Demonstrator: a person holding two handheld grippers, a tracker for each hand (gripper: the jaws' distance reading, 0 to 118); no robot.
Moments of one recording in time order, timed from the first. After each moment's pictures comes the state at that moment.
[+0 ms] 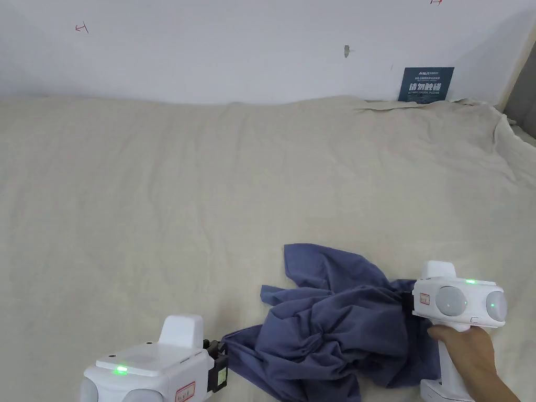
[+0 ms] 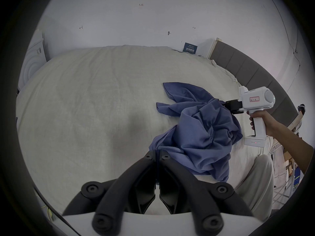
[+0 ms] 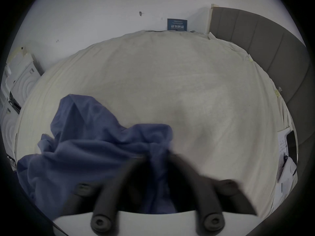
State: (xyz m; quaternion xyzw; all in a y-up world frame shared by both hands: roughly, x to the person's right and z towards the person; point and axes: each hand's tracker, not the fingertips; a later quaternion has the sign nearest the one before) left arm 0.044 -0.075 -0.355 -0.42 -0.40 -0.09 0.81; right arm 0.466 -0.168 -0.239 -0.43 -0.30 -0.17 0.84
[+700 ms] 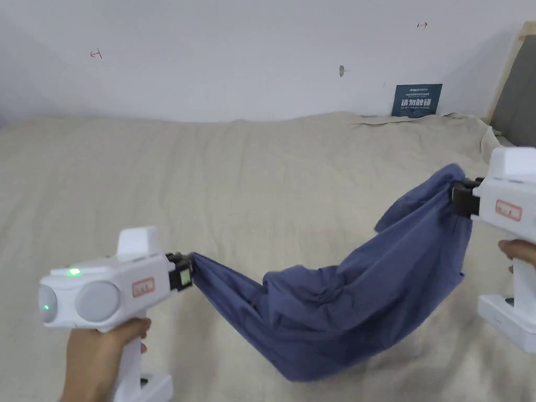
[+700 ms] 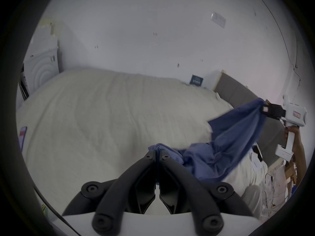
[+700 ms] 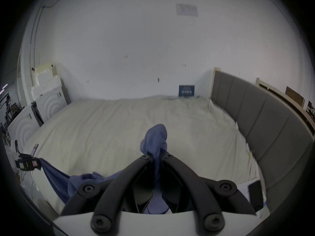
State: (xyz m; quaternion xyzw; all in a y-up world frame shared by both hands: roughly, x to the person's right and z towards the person) left arm 0.010 0.034 -0.422 -0.32 -0.38 -0.01 0.87; right arm 0.425 0.091 -0.152 -0.21 -0.28 -0.08 0.93
